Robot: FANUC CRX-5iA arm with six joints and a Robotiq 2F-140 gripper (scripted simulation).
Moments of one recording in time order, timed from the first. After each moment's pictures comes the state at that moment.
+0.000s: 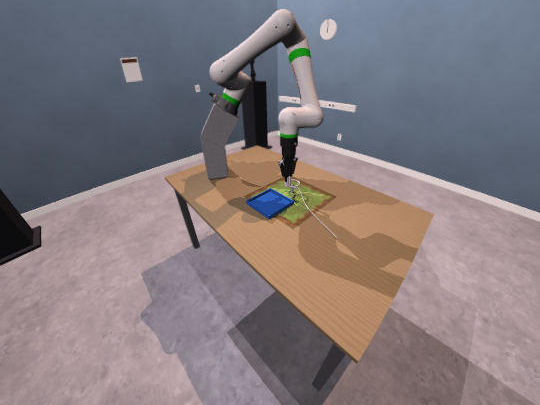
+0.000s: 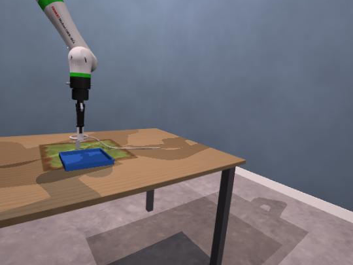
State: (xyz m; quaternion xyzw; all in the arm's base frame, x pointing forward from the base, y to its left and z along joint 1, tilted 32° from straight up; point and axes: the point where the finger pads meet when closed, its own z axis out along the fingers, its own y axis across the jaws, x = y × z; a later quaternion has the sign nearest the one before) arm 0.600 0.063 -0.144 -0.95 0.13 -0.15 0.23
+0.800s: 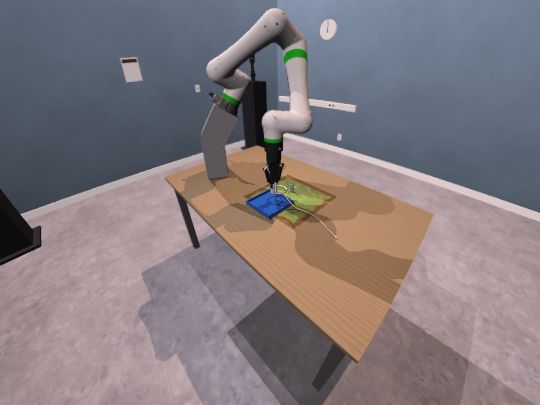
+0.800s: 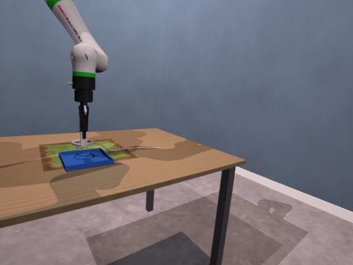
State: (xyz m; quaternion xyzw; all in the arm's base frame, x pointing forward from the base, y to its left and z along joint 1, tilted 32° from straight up) arm 0.584 -0.029 -0.195 -0.95 0.13 -0.15 0.23
